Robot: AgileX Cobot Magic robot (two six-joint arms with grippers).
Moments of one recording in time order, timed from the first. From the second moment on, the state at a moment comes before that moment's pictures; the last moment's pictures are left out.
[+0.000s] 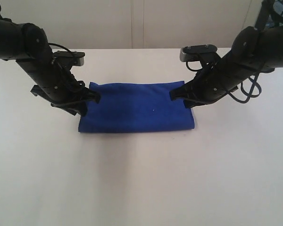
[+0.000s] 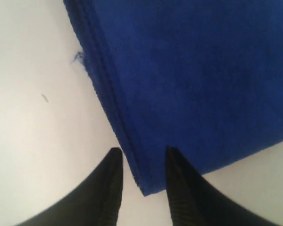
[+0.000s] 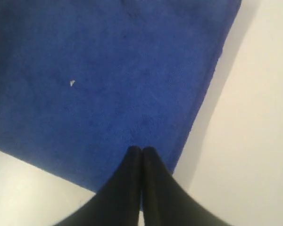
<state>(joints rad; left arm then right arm) -0.37 1.90 -1.32 -0.24 0.73 0.12 0.13 1.89 -1.19 0.44 0.51 -0.40</state>
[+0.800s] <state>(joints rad) -0.37 1.97 -1.32 -0.29 0.68 0.10 0.13 1.89 -1.15 0.44 0.46 -0.40</state>
